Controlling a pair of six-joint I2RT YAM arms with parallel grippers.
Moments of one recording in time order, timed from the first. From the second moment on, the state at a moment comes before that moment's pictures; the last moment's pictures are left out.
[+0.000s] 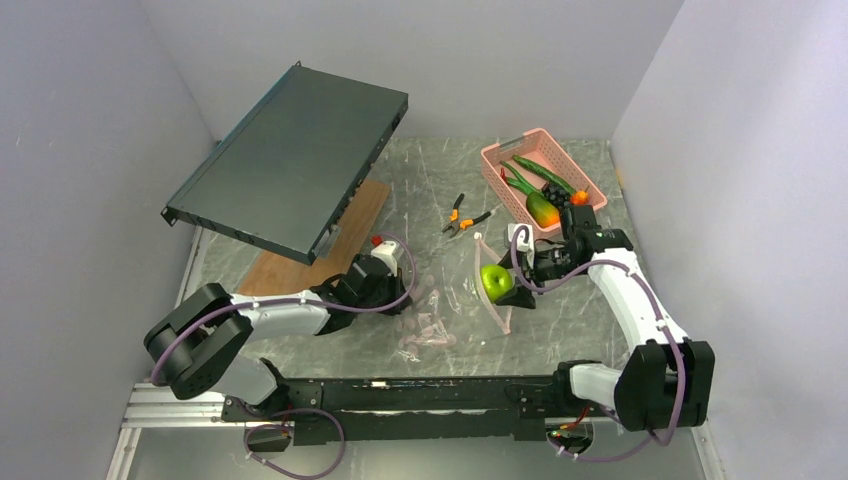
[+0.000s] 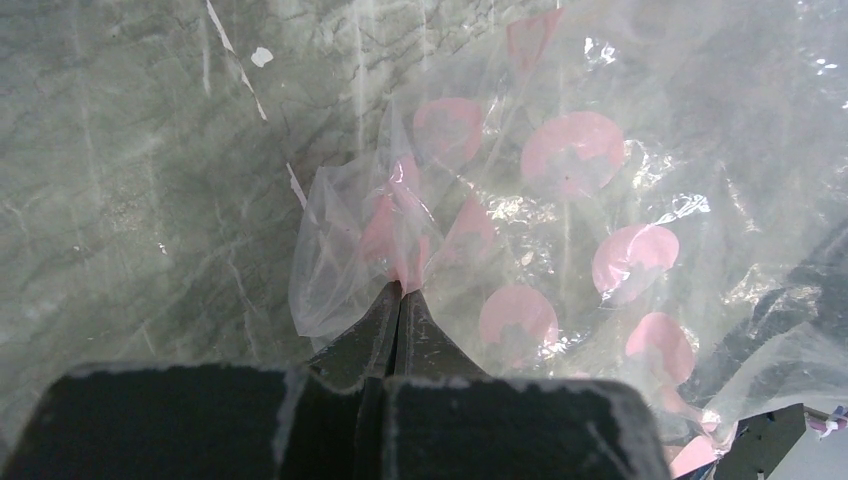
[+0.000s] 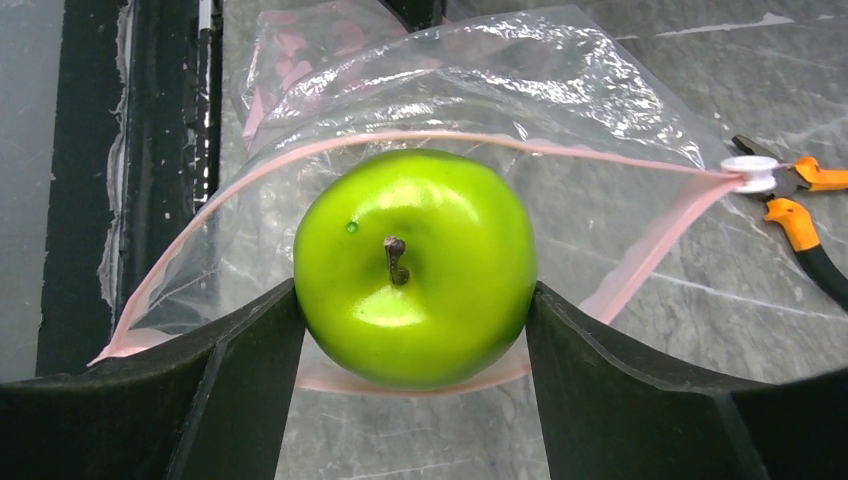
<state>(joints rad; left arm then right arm) -0.84 1.42 0.53 0.26 0.02 -0.61 0.06 1.20 0.90 -1.02 -1.06 -1.27</state>
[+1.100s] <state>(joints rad) -0.84 1.38 0.51 0.24 -0.02 -0.61 -0.29 1.01 0.85 -0.74 -1.29 -0.89</state>
